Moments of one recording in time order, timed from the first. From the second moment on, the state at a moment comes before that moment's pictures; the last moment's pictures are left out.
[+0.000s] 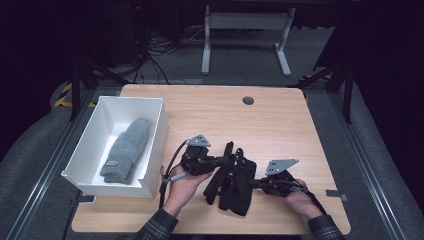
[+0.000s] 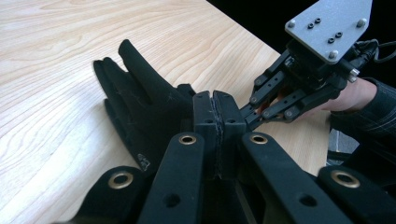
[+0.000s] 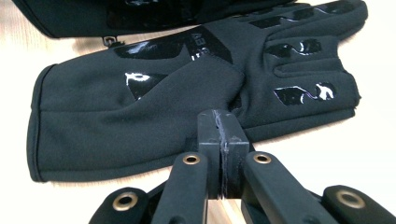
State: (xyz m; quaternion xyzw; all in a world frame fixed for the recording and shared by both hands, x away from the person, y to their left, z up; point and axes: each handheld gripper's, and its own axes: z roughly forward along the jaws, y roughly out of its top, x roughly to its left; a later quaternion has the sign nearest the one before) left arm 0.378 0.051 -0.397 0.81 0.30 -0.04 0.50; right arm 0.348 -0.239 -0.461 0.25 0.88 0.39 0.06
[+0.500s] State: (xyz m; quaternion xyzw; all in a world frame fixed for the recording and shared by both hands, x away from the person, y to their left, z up) left arm 0.383 0.021 -0.408 0.83 0.28 -0.06 0.48; right arm 0.356 -0.214 -0.463 0.24 0.89 0.39 0.07
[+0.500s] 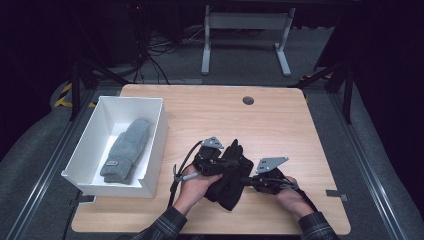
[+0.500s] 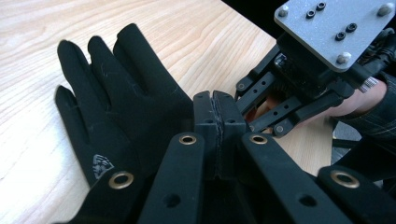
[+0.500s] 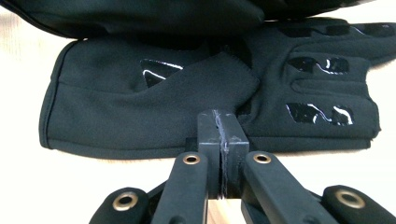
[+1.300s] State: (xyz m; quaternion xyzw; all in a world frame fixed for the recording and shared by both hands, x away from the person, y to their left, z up) left arm 0.384 -0.012 -0.449 0.86 0.25 -0.11 0.44; right arm 0.367 -0.263 -0.452 0.32 0.85 0.39 0.14
